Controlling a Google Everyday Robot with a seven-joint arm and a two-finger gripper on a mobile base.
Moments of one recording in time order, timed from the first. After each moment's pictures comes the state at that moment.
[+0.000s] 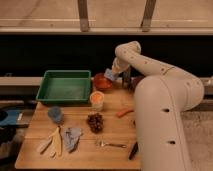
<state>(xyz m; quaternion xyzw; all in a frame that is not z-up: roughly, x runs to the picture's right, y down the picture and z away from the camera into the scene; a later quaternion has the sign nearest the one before) 0.110 -0.115 0.940 -0.15 0.03 0.61 0.78</state>
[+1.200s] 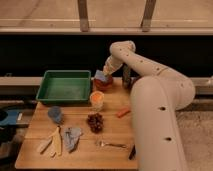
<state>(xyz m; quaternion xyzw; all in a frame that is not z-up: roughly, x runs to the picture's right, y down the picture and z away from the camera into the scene) 0.041 -0.124 0.946 -0.21 -0.02 0.57 0.79</state>
